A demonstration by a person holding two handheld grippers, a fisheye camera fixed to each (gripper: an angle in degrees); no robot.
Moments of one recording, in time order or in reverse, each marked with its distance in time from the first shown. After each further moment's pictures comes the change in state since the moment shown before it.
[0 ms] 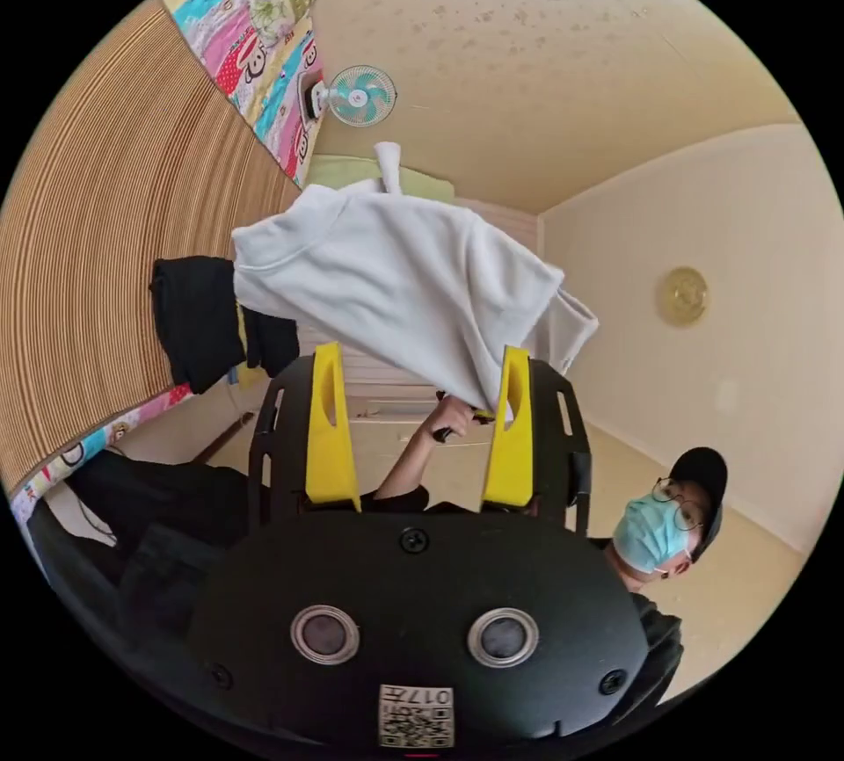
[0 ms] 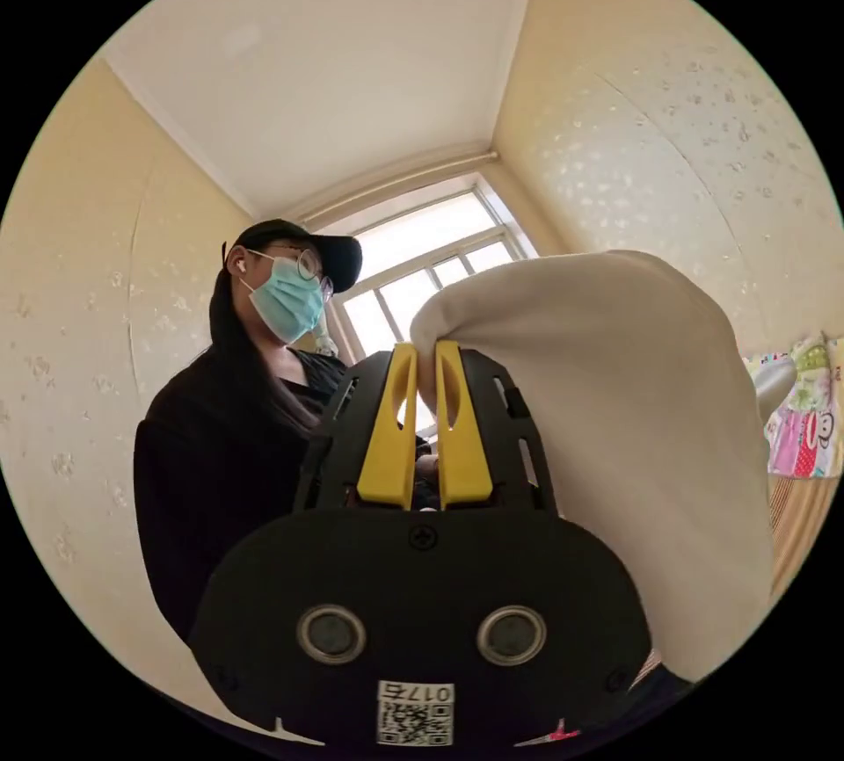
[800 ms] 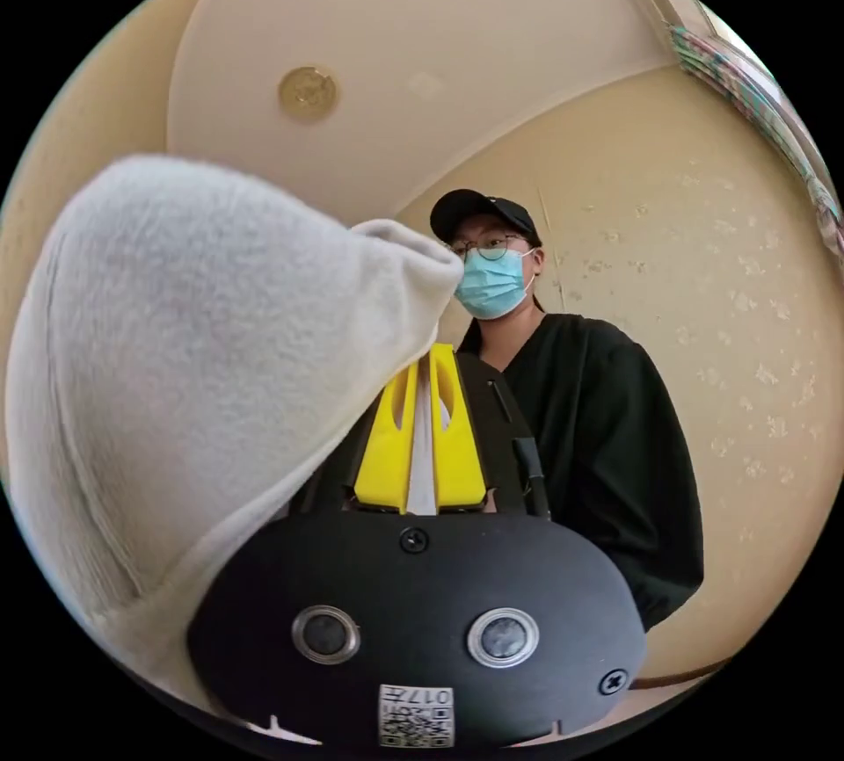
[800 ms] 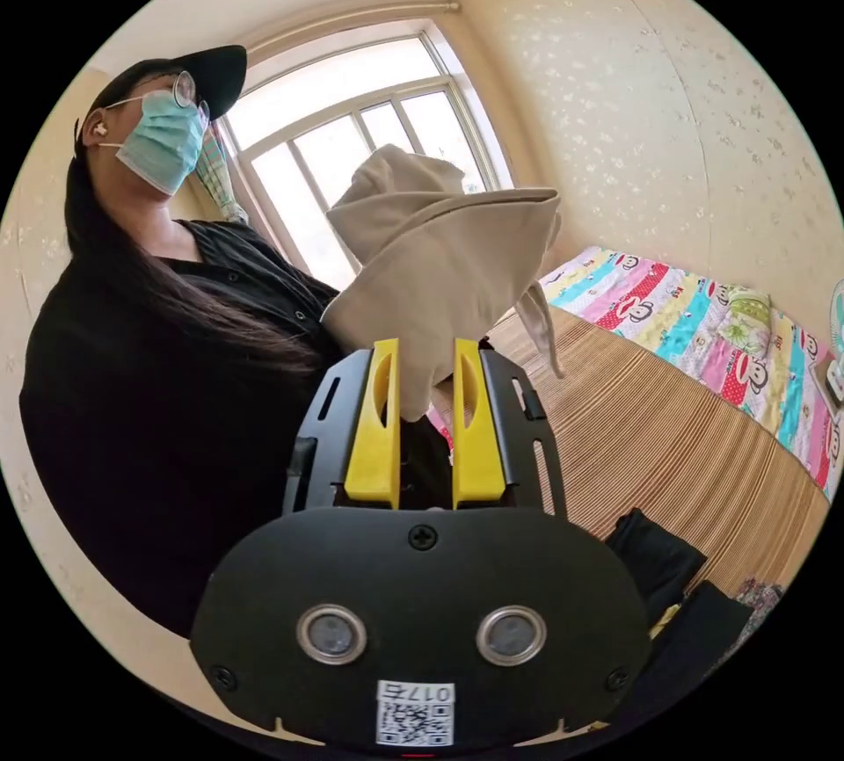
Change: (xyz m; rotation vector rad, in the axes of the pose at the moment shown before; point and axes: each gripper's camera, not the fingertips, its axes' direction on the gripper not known) left arm 0.204 0.033 -0.104 -0.381 0.453 1.339; right arm -0.089 0.113 0.135 -0.477 0.350 0.070
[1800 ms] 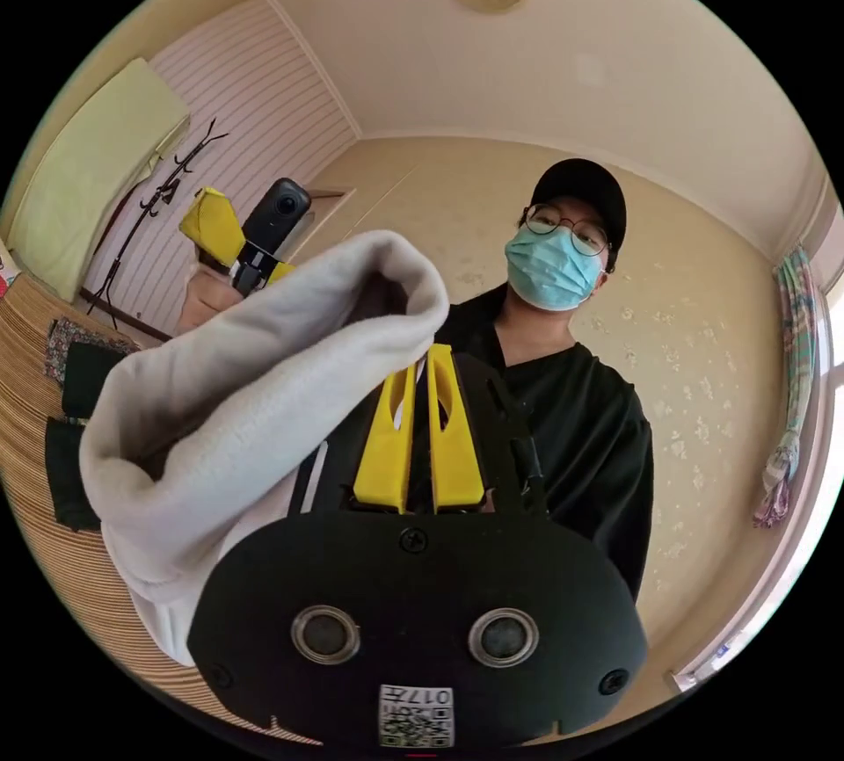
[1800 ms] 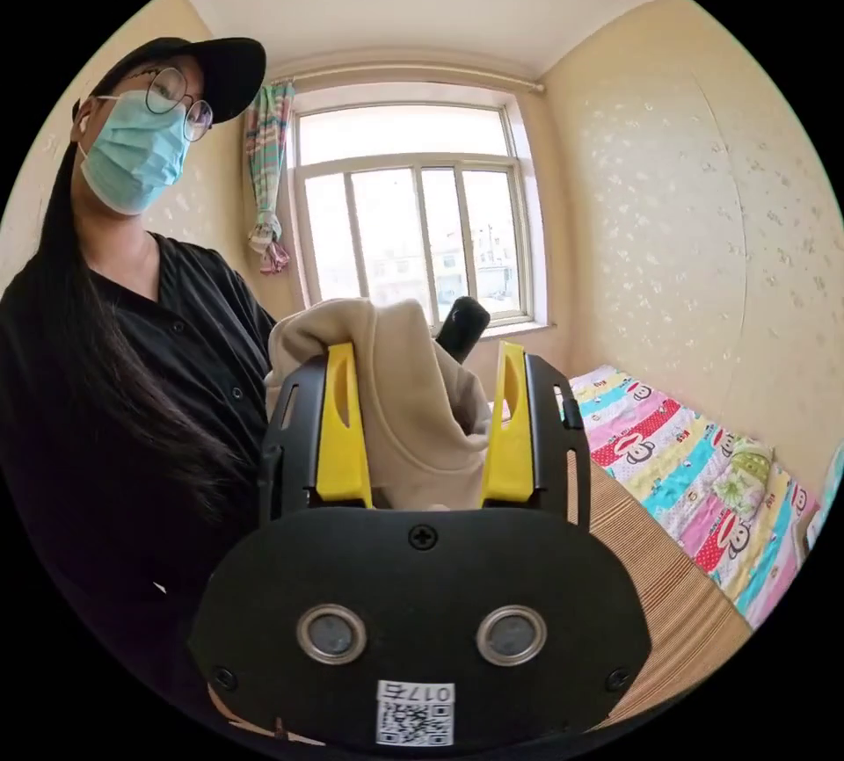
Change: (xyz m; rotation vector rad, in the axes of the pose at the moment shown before) left arm -0.106 0.113 0.192 -0.232 0.299 -0.608; right arm -0.038 -0.115 0.121 0.199 -0.029 -0.351
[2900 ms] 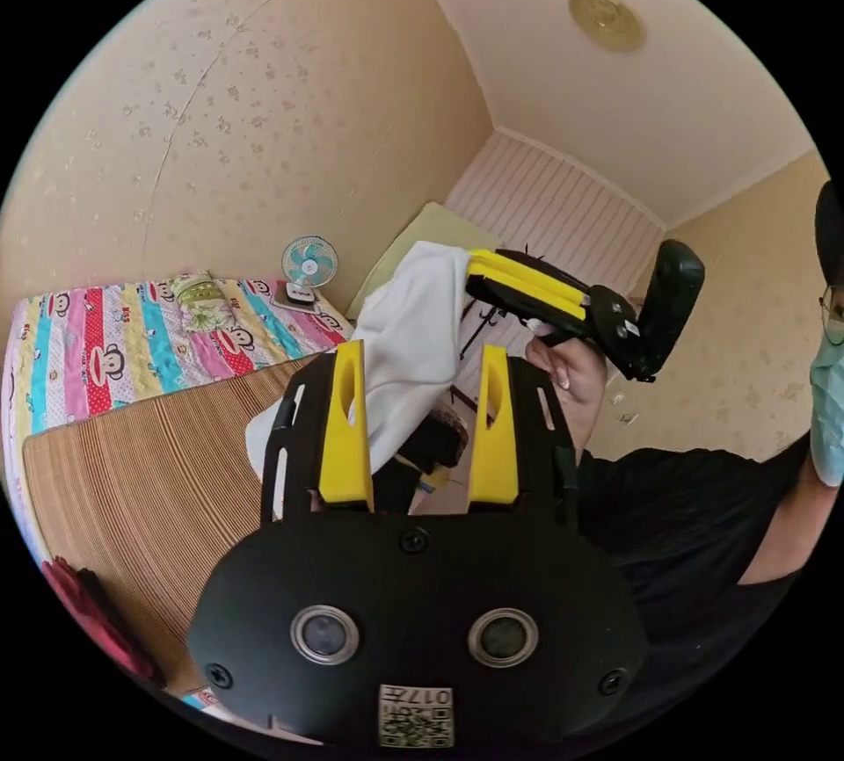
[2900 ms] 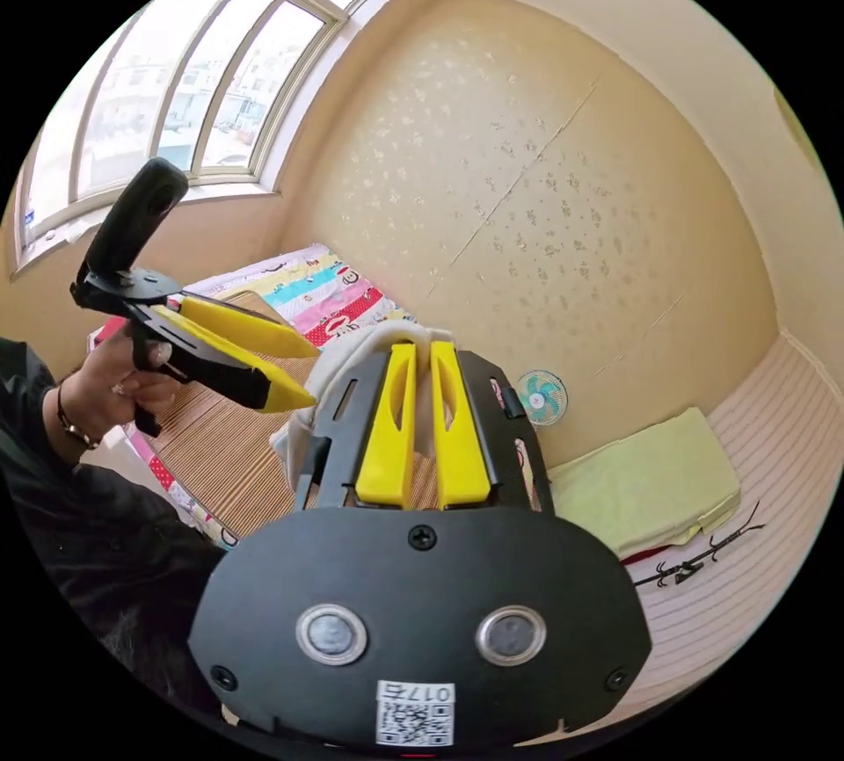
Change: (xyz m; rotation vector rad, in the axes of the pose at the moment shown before) left arm 0.065 -0.022 0.172 0.414 -1.304 -0.134; right arm -0.015 -0.155 0.107 -0.551 1.171 -0.031
